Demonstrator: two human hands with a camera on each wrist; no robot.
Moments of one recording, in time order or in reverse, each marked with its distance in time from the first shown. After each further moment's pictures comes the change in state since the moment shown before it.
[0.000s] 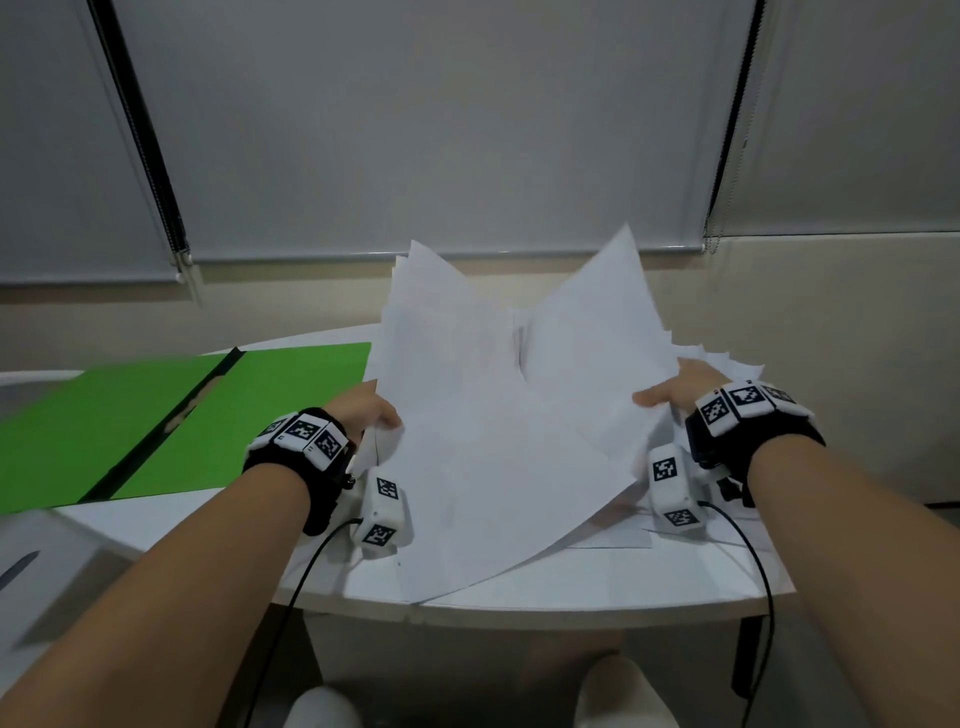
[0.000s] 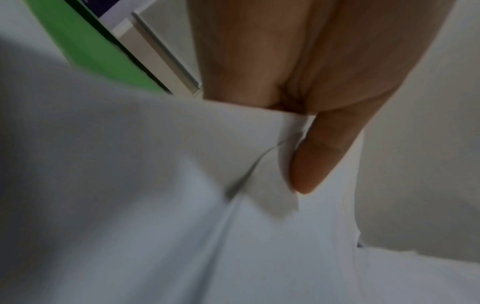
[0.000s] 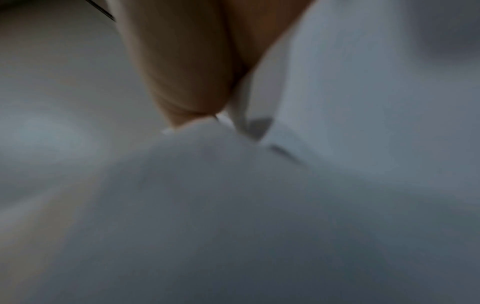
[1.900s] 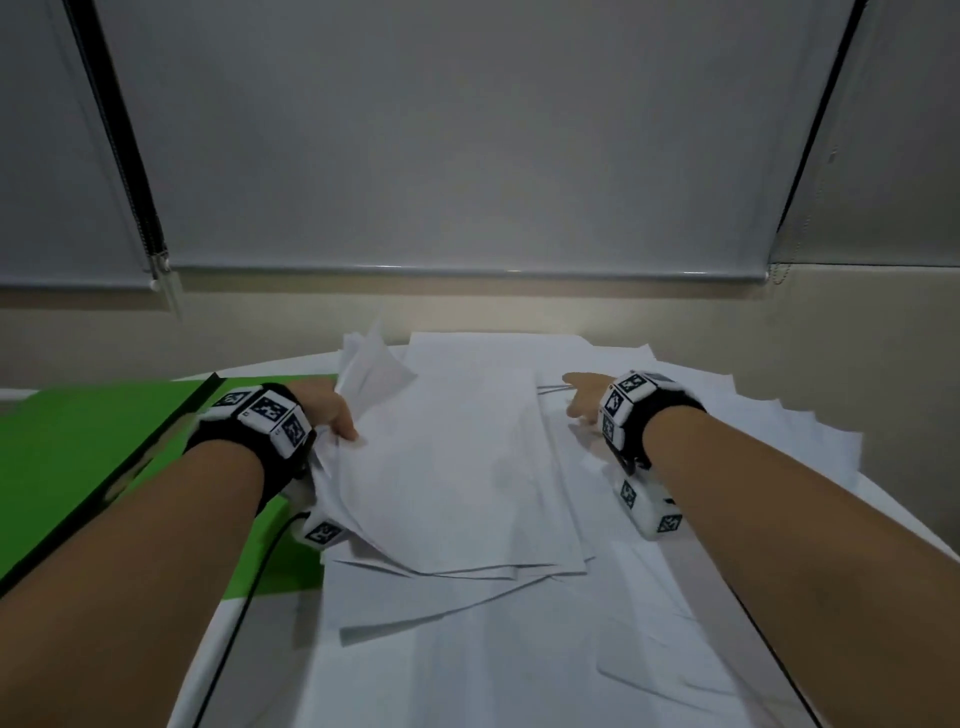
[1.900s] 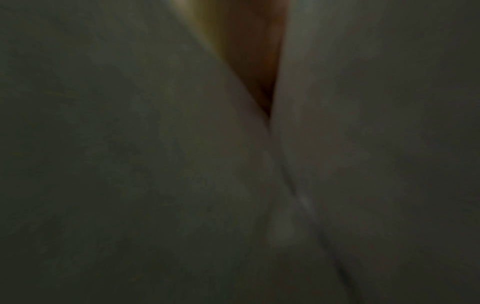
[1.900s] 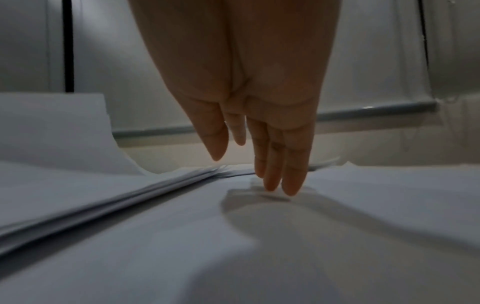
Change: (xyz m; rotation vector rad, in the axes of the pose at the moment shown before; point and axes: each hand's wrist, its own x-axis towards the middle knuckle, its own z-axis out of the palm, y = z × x) left_hand 0.104 0.028 -0.080 0.502 -0.031 -0.223; right_hand 0.130 -0.115 0.112 -0.482 -0.218 -0.184
